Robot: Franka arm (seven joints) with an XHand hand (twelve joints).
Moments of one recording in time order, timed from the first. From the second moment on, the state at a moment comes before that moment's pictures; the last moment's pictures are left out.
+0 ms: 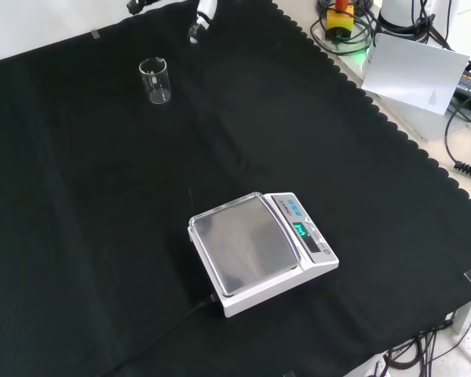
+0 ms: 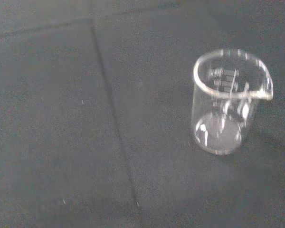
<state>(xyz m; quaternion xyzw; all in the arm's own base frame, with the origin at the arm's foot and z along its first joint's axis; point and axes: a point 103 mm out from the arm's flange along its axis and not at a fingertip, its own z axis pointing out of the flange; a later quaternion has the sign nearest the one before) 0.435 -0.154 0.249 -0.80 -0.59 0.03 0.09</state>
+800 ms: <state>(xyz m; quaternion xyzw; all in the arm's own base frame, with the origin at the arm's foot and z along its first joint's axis) 0.445 -0.183 0.181 -0.81 -0.57 0.06 0.13</state>
